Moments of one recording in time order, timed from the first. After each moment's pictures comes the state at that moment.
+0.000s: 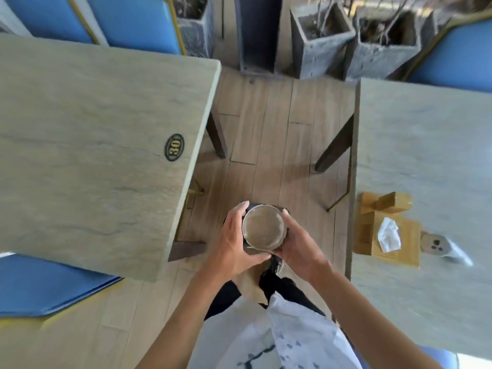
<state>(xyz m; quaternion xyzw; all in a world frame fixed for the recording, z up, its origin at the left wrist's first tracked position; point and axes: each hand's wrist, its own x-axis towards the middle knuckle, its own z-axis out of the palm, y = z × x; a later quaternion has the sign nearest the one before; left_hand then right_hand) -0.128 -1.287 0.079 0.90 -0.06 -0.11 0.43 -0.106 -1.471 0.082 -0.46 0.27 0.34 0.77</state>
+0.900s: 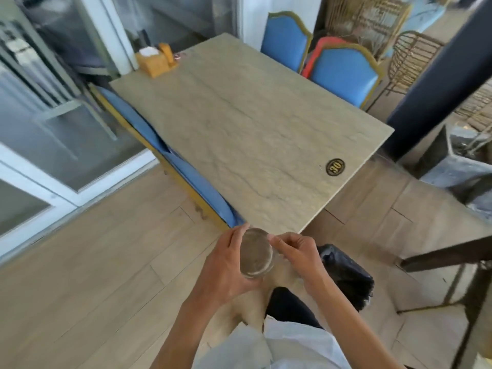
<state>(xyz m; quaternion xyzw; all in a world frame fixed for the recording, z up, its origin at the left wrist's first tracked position) -0.421 -1.000 0.145 0.91 0.20 0.08 0.34 -0.279 -1.144 0.127 -0.72 -0.08 0.35 0.59</state>
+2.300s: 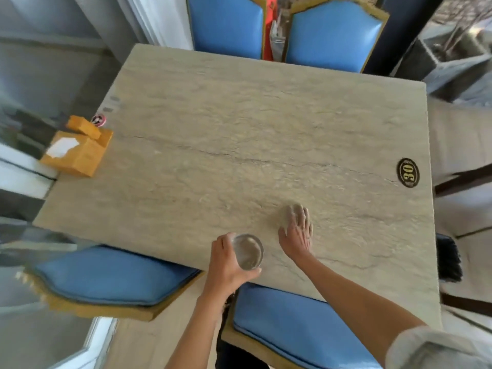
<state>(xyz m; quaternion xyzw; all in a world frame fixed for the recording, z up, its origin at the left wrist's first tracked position) -0.124 -0.495 0.021 0.93 0.11 -0.15 0.31 -0.042 -0.692 -0.077 -0.95 0.08 0.18 0.26</state>
